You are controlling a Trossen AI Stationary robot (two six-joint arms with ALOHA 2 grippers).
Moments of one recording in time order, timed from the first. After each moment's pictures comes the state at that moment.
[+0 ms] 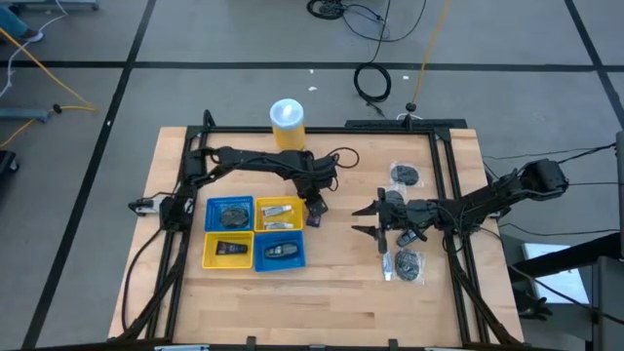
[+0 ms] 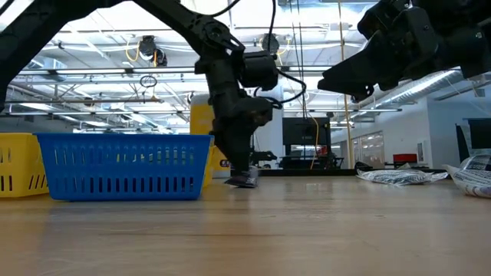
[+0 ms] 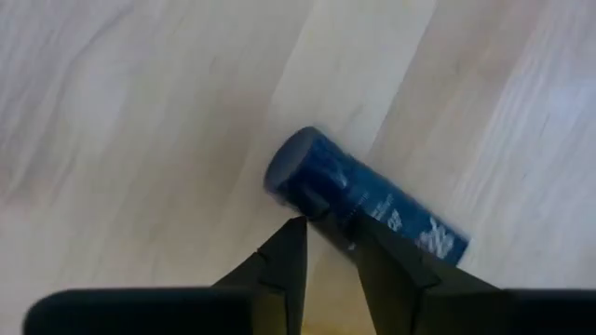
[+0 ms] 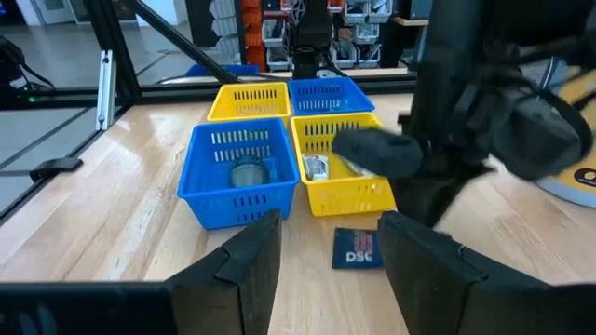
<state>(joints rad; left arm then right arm) 0.24 2.14 1.59 -0.77 0.20 -0.23 0.19 1.20 0.28 0.73 0.21 0.09</state>
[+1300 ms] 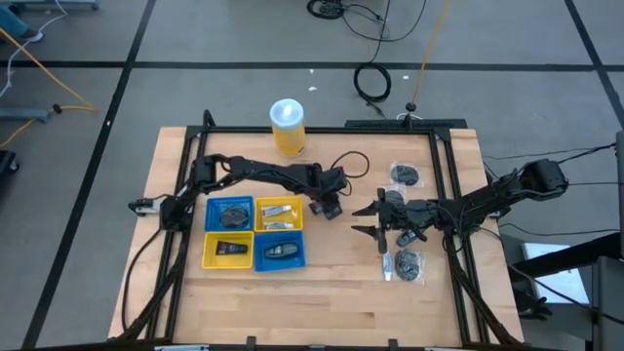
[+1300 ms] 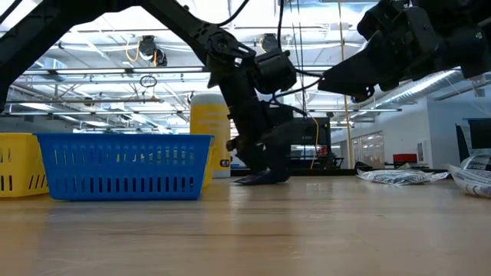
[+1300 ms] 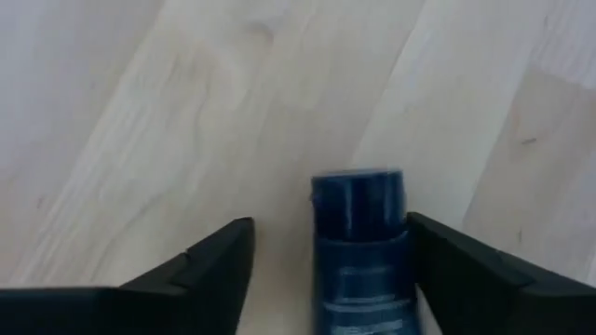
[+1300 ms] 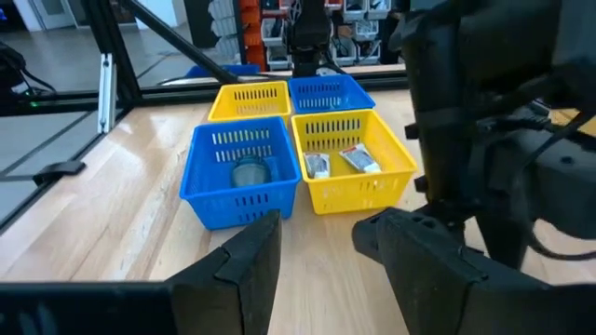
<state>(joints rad) 0.17 2.21 1.59 -0.46 -0.10 -0.25 0.19 1.20 0.29 0.73 0.21 0.12</state>
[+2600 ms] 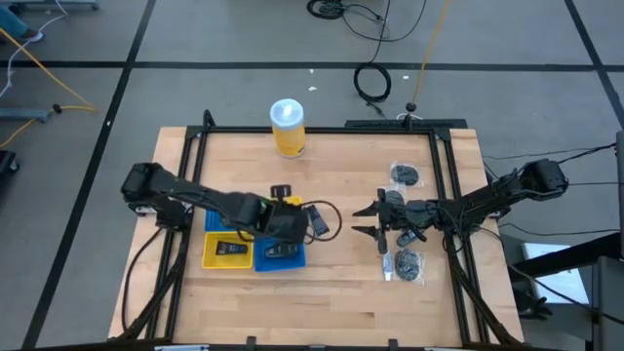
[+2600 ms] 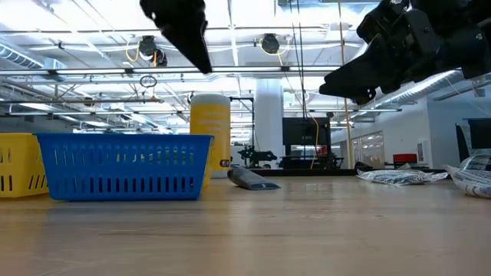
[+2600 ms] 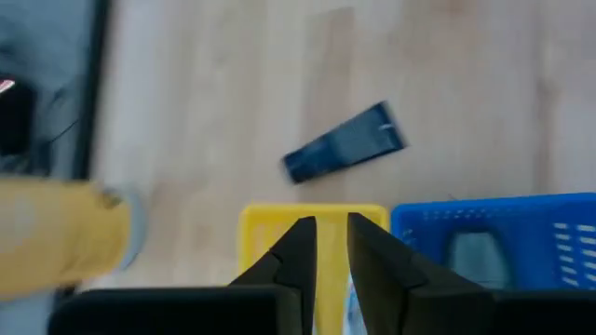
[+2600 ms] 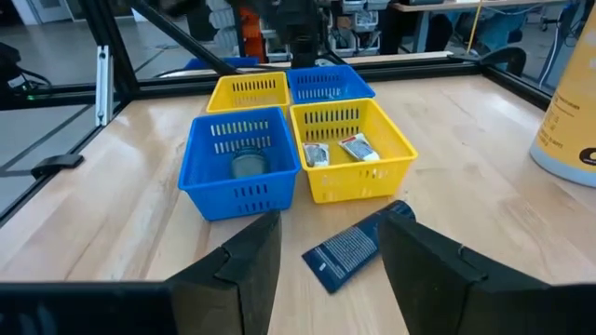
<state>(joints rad) -0.23 1.70 1.45 -0.89 -0.45 -0.12 0.19 1.20 0.28 0.71 0.21 0.13</state>
